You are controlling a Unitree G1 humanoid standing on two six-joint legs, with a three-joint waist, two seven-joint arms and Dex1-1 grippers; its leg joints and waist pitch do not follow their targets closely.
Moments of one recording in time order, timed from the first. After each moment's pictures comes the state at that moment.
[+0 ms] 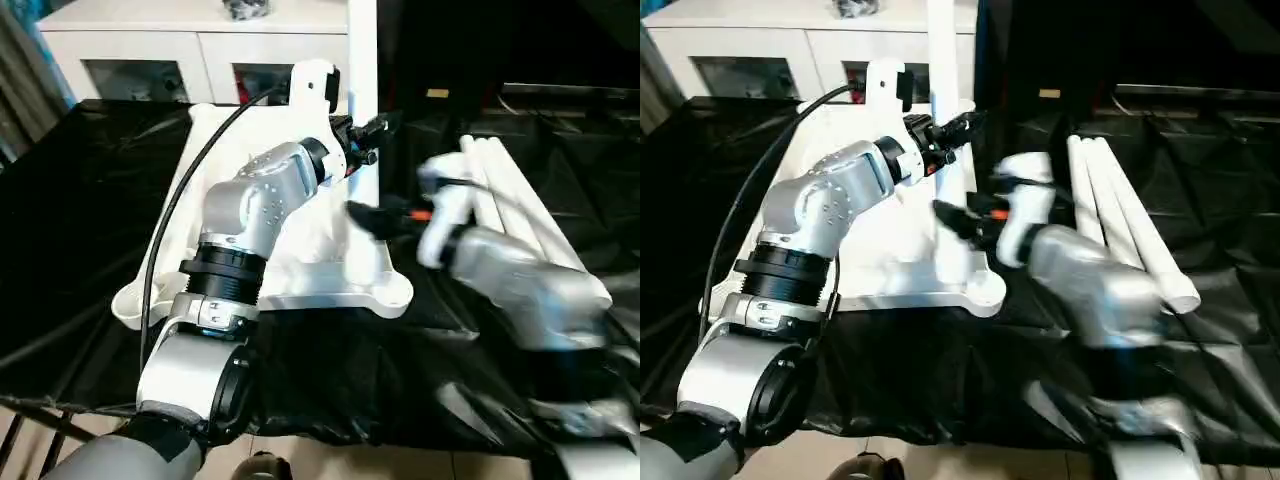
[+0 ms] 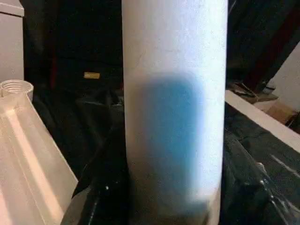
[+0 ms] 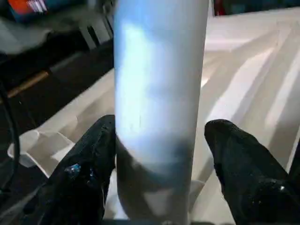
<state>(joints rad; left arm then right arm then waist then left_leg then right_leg) -0.99 -0.03 0.09 0.47 -0.35 0.58 -0.33 -0.56 -0.21 0.03 0.07 0.45 0.77 0.46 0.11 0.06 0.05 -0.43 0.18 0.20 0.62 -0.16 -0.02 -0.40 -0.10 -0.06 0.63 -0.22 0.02</state>
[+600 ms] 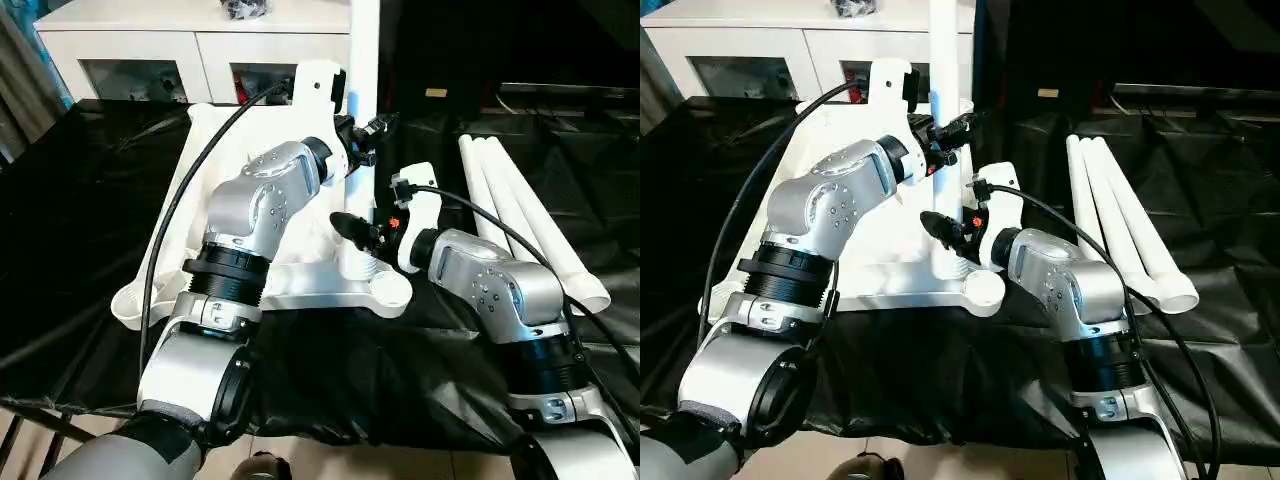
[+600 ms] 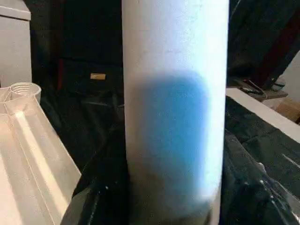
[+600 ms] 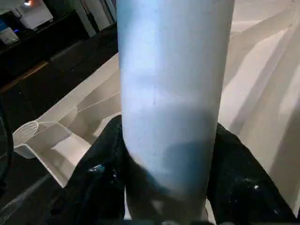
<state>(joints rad) -0.99 -0.03 0.08 0.47 -0.33 0.57 -0.32 -0.59 -0.18 0.05 0.13 0.43 0.78 0.47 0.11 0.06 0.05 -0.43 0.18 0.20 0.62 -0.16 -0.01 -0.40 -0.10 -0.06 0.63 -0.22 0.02</state>
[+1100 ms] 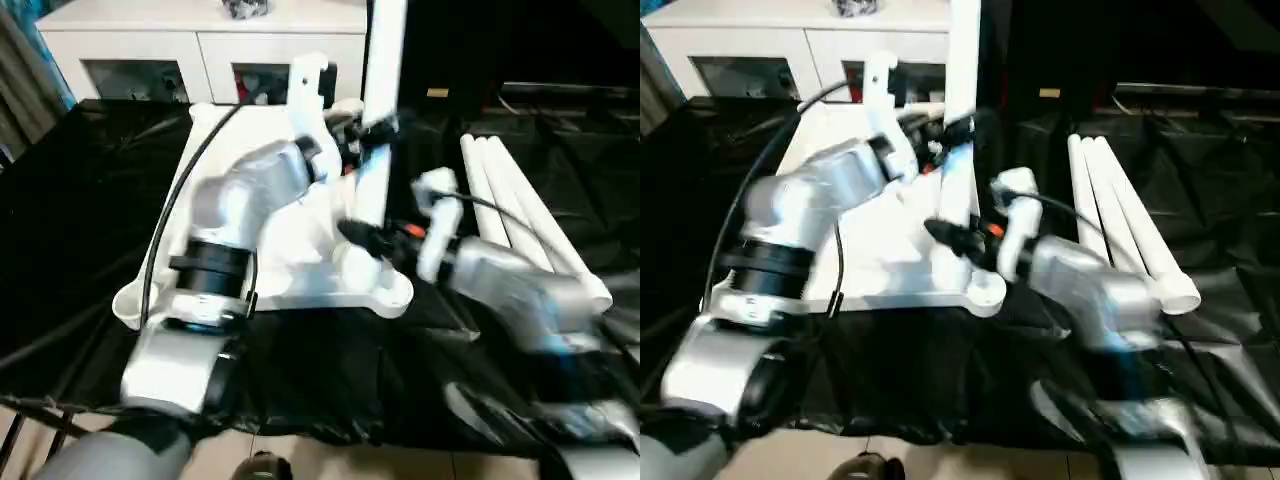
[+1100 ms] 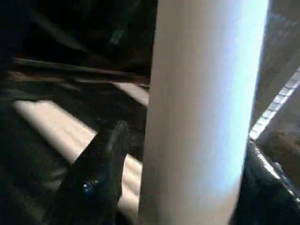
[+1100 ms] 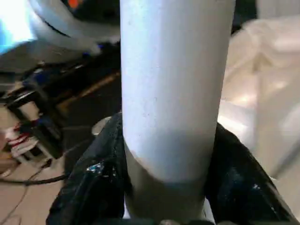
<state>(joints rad) -0.97 0.07 0.11 0.43 -0.59 0.77 -0.77 -0.49 -0.32 0.01 0.01 0.61 0.78 0.83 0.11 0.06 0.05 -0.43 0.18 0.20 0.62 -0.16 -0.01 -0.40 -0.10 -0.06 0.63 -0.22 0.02</state>
